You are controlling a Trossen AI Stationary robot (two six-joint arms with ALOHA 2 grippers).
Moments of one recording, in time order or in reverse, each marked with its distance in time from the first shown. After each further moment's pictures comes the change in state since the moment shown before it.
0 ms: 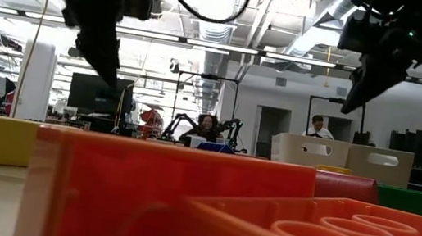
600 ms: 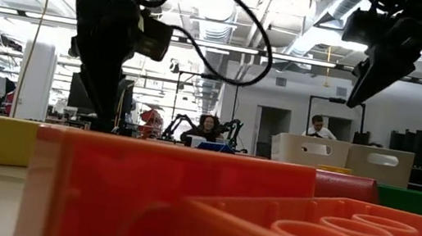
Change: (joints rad) left arm 0.019 0.272 0.124 -0.062 0.115 -0.029; right arm 0.013 -0.020 0.031 -0.063 -0.026 -0.002
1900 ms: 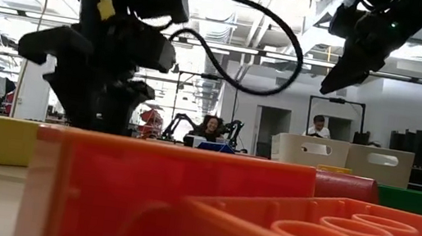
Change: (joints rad) left arm -0.006 0.120 -0.008 0.074 0.022 0.612; right arm -0.126 0.002 0.000 0.185 -0.002 -0.033
